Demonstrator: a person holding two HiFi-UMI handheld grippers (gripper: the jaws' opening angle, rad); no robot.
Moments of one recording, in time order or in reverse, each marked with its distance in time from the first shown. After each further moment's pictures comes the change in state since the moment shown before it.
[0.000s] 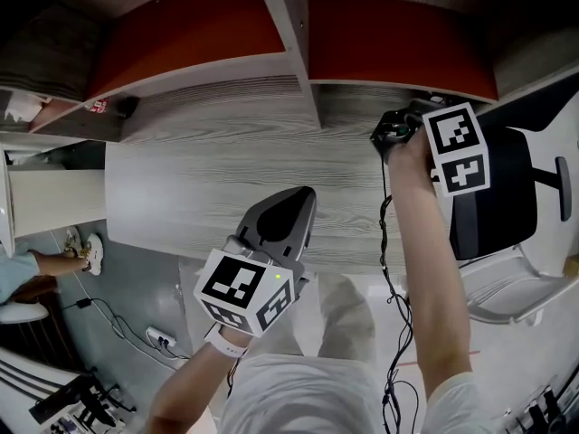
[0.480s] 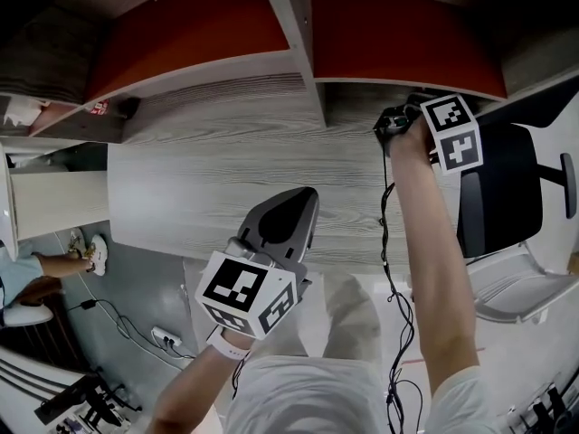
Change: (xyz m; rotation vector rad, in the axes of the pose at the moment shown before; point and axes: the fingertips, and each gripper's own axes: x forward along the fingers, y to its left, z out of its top) left arm -0.001 0.004 -0.001 0.002 0.009 0.001; right arm 0.028 -0.060 -0.048 0.059 0.103 -0.149
